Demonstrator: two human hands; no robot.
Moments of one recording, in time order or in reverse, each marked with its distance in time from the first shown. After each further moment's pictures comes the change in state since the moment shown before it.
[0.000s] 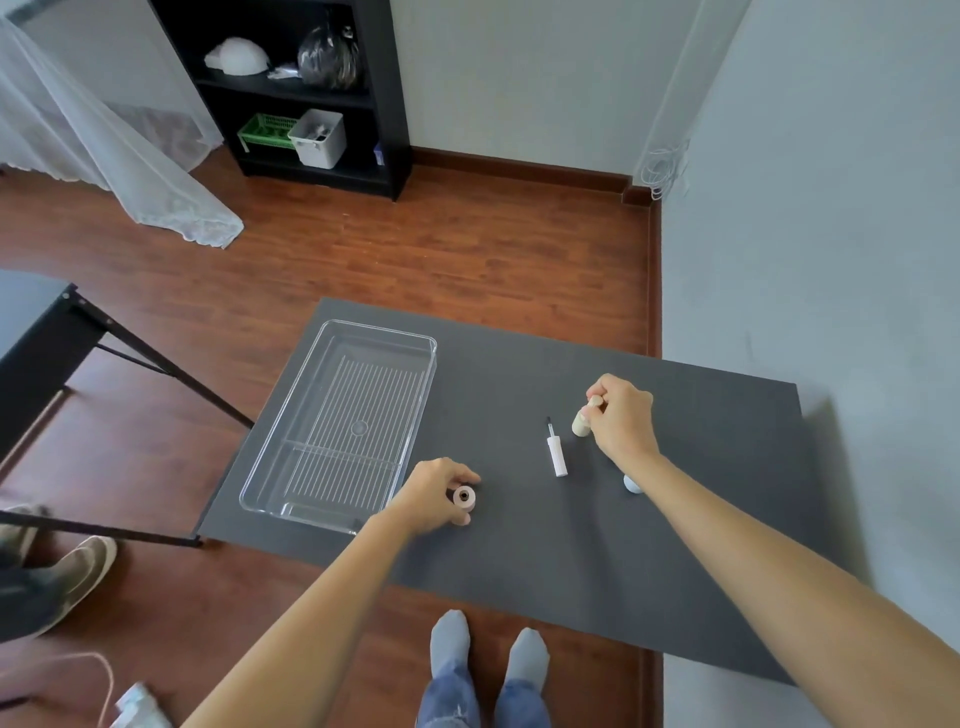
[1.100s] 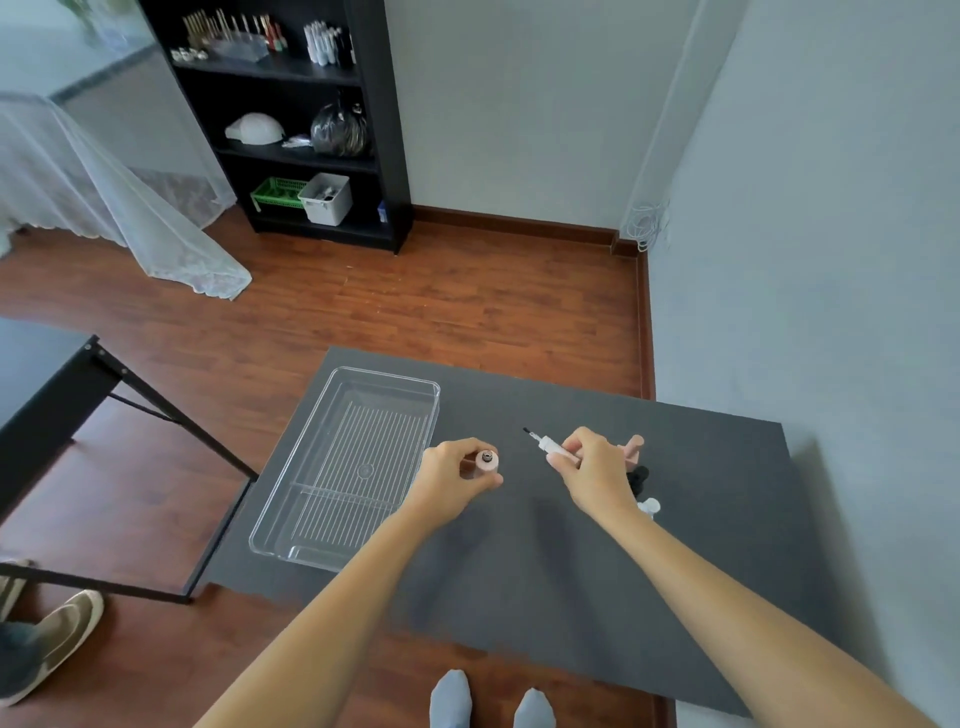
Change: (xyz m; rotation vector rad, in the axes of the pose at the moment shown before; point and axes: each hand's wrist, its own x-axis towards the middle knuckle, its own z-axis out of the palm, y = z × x) left_hand -0.002 0.056 -0.038 -0.252 0.331 0.224; right_hand -0.036 -0.014 0.009 -0.080 -0.053 -0.089
